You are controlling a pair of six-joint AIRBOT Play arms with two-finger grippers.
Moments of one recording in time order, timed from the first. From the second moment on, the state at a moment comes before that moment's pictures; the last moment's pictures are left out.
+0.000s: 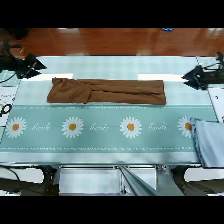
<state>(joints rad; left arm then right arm) 0.32 -1.56 1.51 0.98 -1.13 -1.47 -0.50 -1.57 1.32 -0.79 1.22 1.30</state>
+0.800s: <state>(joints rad) 0.07 -1.14 0.93 0.99 -0.79 -1.36 -0.33 -1.80 1.21 -0.65 1.14 1.25</state>
